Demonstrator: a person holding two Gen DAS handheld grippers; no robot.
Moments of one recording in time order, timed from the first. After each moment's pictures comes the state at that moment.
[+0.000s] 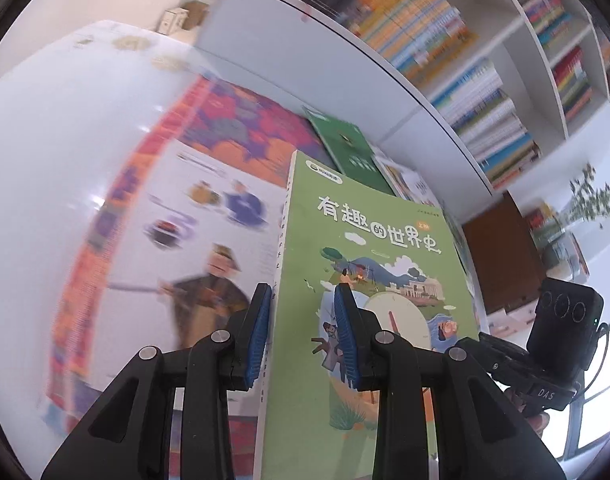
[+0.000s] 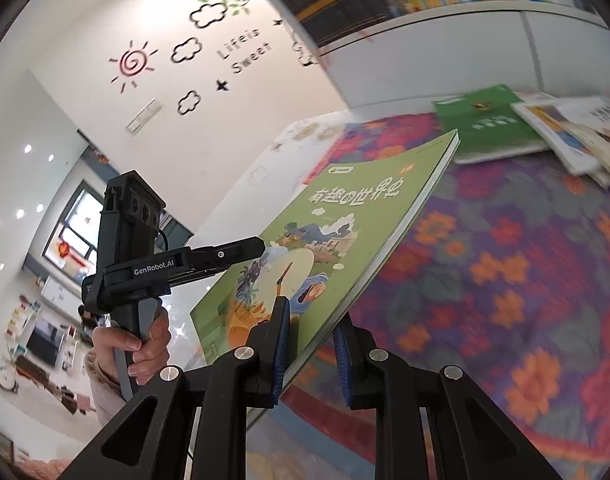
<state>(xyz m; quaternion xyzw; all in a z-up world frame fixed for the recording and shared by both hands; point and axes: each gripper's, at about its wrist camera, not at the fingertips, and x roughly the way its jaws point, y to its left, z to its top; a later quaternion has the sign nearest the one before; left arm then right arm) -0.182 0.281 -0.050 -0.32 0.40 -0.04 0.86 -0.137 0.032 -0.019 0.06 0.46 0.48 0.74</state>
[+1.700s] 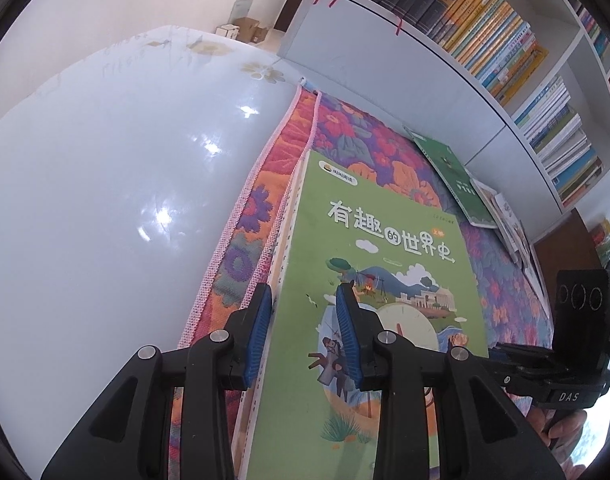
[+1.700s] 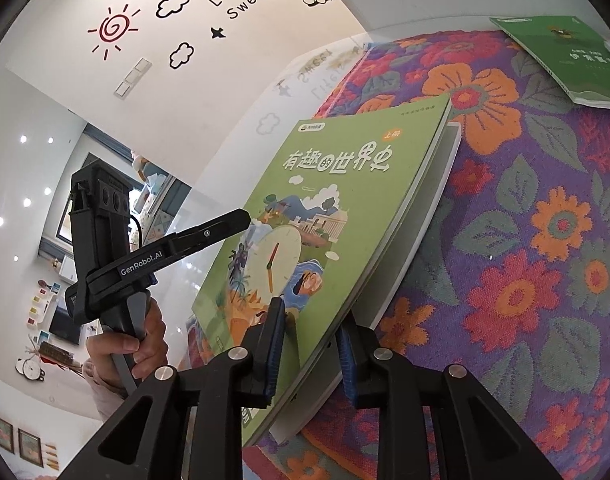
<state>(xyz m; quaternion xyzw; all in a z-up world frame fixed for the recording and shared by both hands) -0.168 0.347 -0.106 -0.28 0.40 0.06 0.87 -0.094 0.126 -0.096 0.05 0.55 0.50 0.67</state>
